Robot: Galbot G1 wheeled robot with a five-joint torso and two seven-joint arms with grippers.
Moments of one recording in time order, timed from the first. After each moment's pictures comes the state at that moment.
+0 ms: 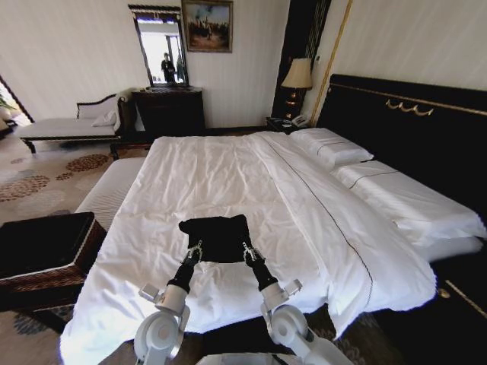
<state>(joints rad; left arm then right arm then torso) 1.64 -1.55 -0.52 -2.19 -0.95 0.20 0.11 -1.33 1.16 -0.07 1.93 0.96 0.37 0.00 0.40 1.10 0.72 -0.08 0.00</state>
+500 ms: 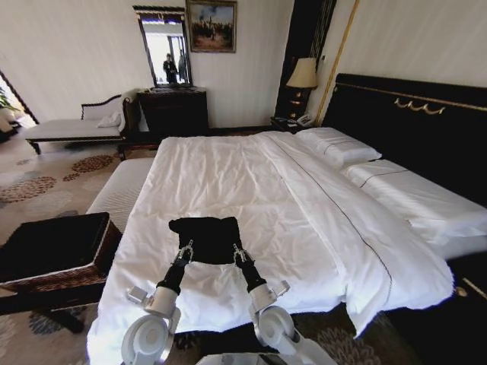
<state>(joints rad) 1.65 -1.54 -0.56 -2.20 -1.01 0.20 0.10 -1.28 1.22 -0.12 1.88 0.96 0.36 0.02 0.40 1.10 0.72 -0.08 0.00</state>
